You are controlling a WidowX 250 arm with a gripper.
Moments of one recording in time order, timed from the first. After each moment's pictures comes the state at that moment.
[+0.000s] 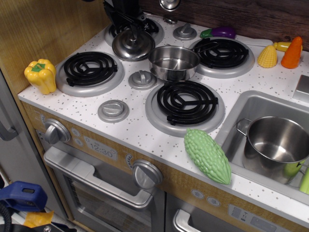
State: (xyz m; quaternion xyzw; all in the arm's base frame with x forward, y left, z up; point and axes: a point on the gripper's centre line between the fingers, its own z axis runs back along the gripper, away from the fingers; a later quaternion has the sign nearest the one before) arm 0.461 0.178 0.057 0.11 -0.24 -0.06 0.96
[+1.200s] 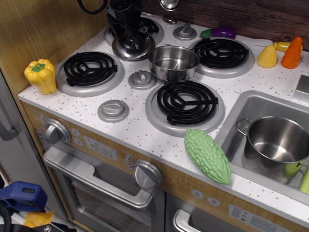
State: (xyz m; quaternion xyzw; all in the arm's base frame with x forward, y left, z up) arm 0.467 0.177 0.027 0.10 -0.23 -0.07 0.97
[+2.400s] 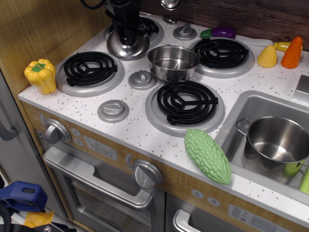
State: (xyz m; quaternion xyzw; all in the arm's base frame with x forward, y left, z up) arm 0.461 0.182 0.045 0.13 -0.19 -0.07 0.97
